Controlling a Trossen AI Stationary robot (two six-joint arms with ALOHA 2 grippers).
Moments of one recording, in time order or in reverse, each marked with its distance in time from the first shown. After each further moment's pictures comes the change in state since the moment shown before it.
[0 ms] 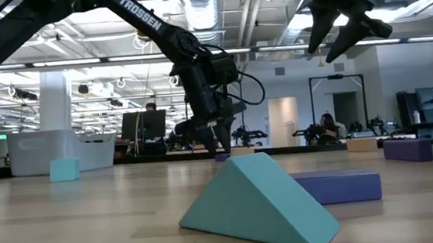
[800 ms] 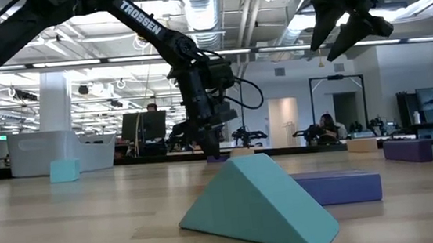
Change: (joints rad) left arm 0.035 0.003 0.001 -0.044 -0.021 0.191; right arm 0.060 0.000 0.000 -0.004 -0.015 -0.035
